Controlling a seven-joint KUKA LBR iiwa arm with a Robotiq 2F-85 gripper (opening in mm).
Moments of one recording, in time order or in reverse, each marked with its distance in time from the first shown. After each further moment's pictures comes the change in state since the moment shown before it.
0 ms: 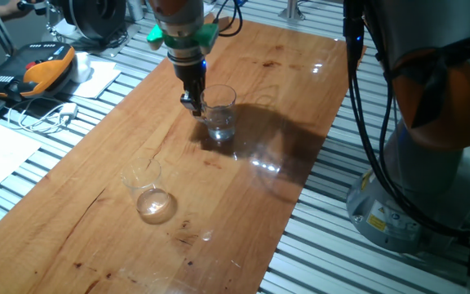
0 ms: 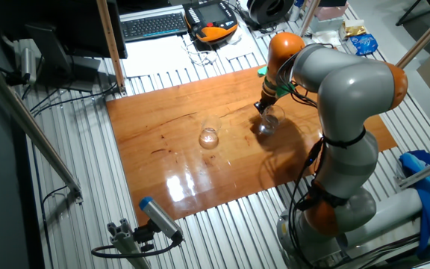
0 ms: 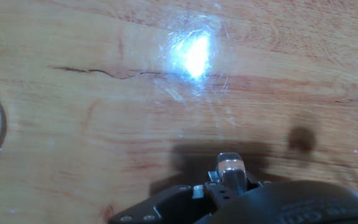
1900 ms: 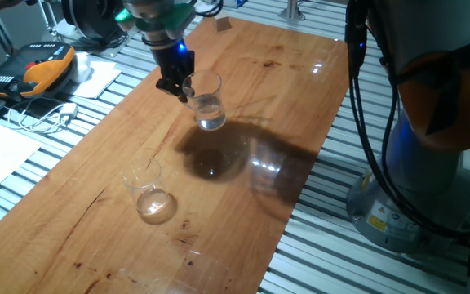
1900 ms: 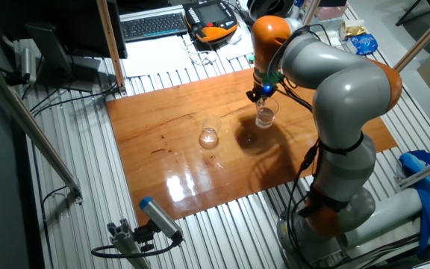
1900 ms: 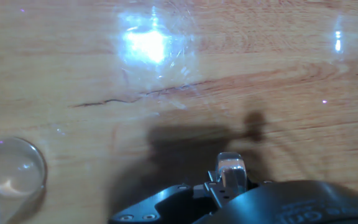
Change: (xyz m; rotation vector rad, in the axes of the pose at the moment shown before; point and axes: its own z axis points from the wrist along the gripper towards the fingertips) arm -0.015 0.036 -0.075 0.093 0.075 0.258
